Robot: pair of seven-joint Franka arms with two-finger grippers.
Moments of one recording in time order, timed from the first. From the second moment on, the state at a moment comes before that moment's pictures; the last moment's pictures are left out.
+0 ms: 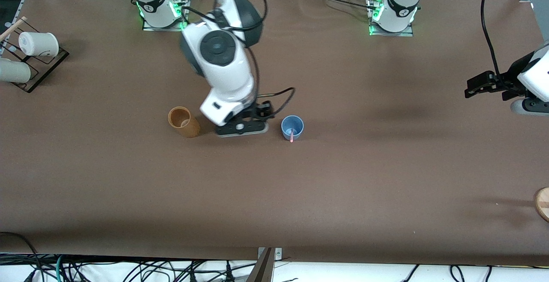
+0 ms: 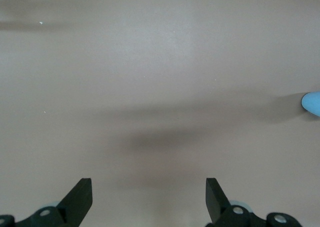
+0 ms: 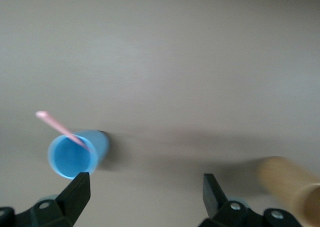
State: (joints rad) left arm 0.05 0.15 -0.04 -1.45 -0.01 1.50 0.05; right arm 0.64 0.59 -0.09 -1.18 0.06 1.84 0.42
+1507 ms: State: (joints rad) left arm 0.05 0.15 -0.04 -1.45 -0.02 1.50 0.05; right arm 0.23 -0.03 -0.01 -1.70 -0.01 1.62 0.00
